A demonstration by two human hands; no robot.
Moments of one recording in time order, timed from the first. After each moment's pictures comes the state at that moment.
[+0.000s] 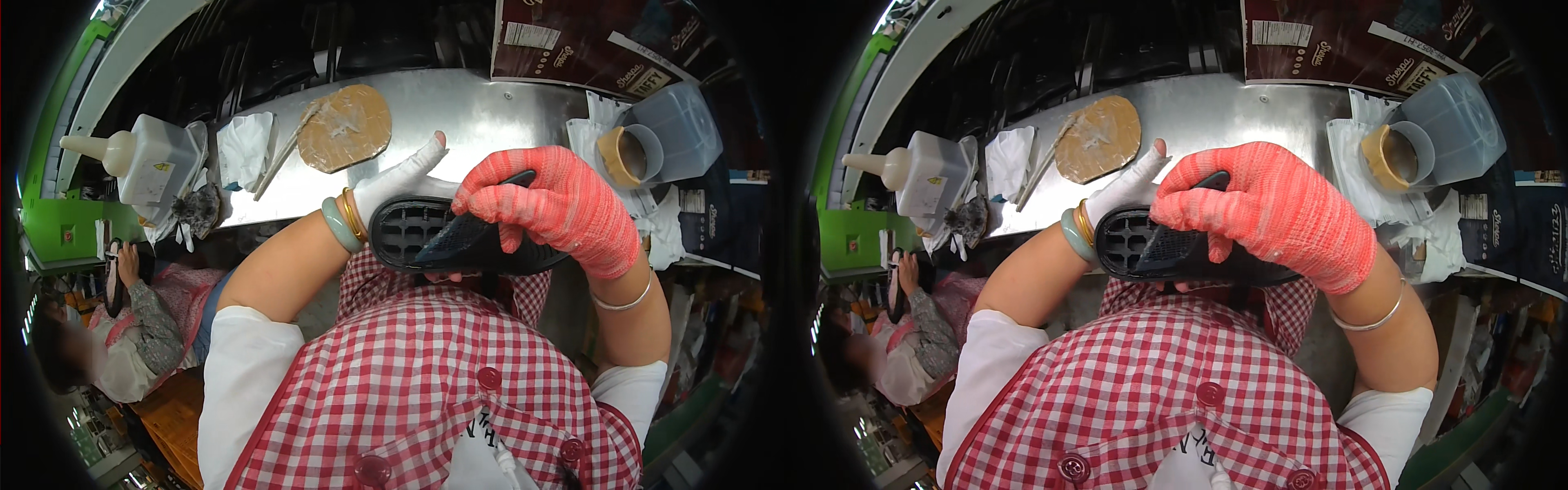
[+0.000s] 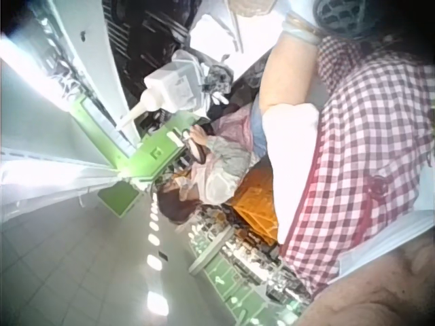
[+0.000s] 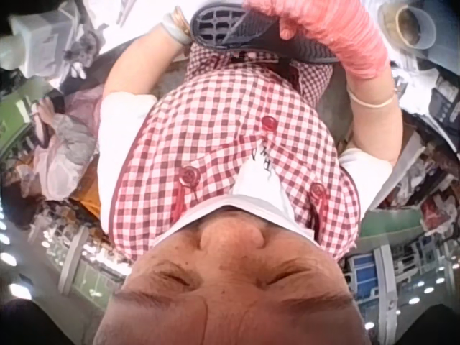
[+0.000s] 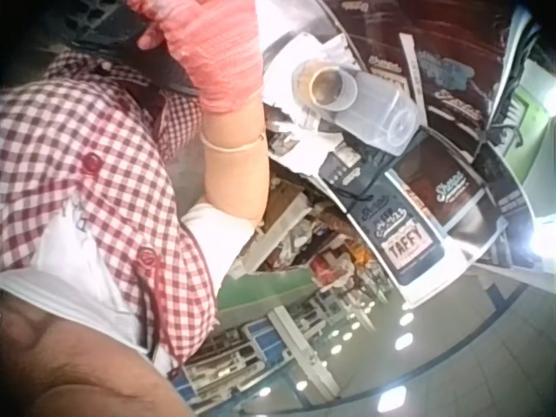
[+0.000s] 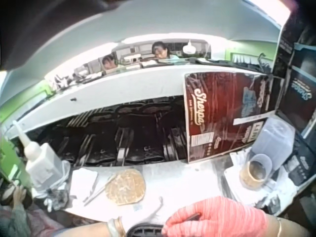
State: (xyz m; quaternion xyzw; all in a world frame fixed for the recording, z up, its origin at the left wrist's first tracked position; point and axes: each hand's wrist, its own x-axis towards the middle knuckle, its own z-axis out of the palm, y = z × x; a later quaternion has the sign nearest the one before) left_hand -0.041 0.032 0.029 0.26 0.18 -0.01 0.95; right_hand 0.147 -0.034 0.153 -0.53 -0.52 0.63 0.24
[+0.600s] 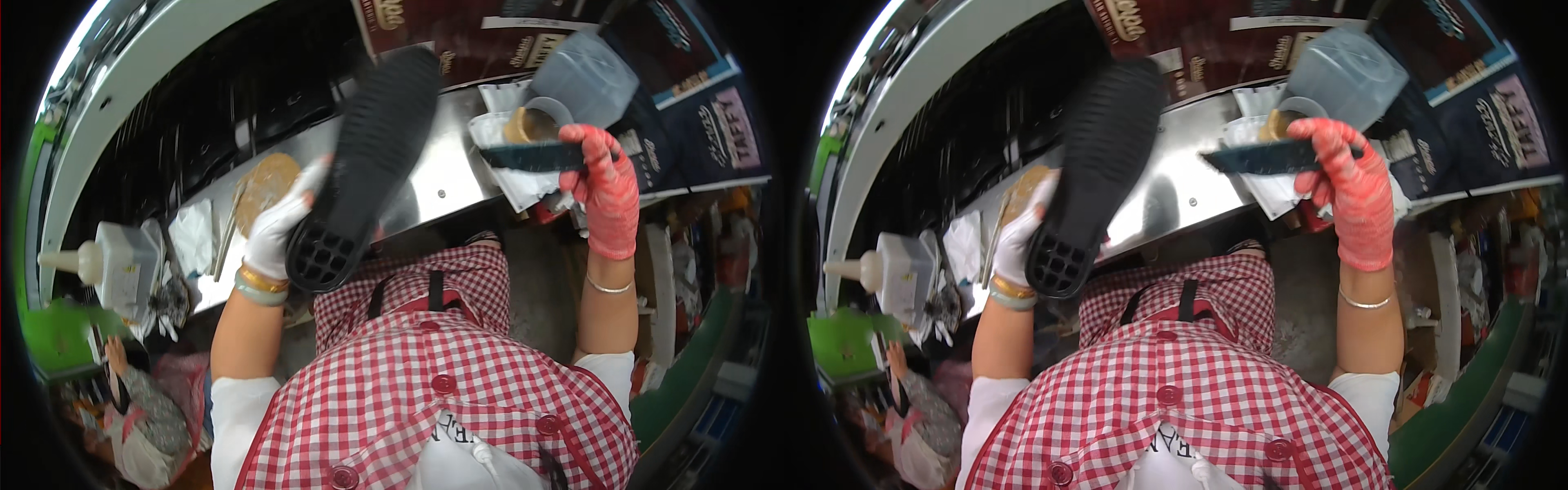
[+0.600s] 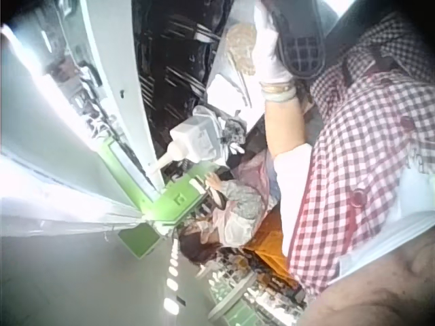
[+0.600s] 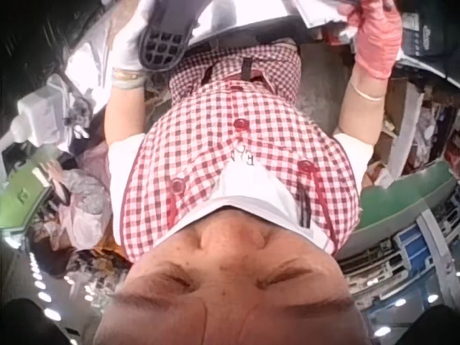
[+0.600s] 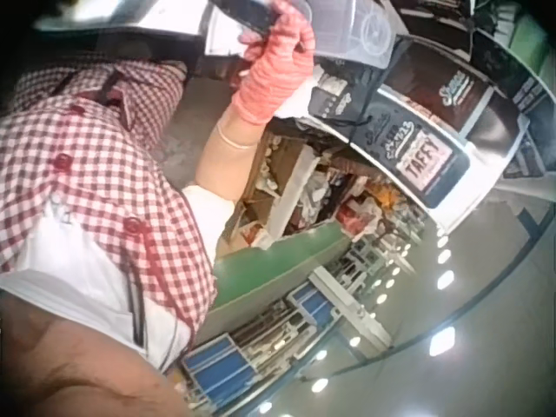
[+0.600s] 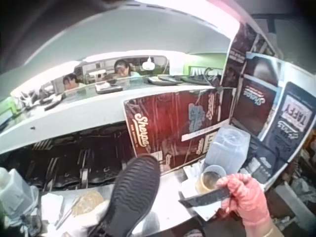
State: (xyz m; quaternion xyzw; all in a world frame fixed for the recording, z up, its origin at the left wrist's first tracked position) left_hand -0.051 0.046 0.059 0.44 0.13 0.23 0.86; right_hand 0.283 -0.102 0.117 -0.57 -0.40 0.33 0.64
